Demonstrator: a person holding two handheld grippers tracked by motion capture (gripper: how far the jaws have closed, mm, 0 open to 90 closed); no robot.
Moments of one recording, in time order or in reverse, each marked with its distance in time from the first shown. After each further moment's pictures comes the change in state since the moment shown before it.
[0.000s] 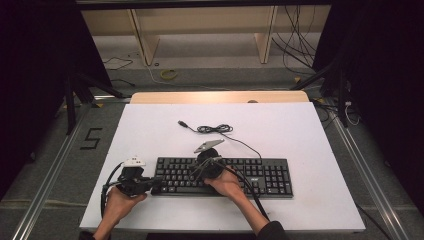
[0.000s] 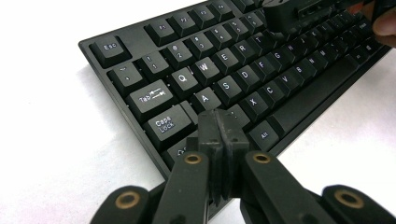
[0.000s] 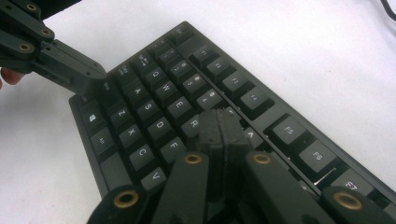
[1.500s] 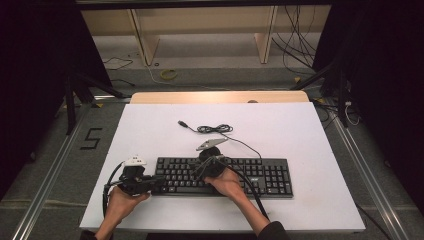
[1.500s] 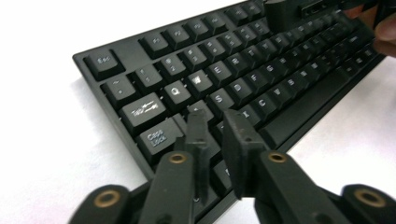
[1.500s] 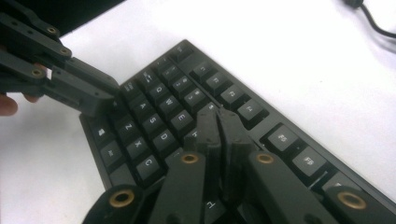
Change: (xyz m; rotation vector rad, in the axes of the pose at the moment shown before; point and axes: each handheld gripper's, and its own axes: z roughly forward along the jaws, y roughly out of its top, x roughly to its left) left arm -0.003 0.003 0.001 -0.036 -0.016 -0.006; right arm -0.001 0.002 -0.009 -0.052 0.005 0.035
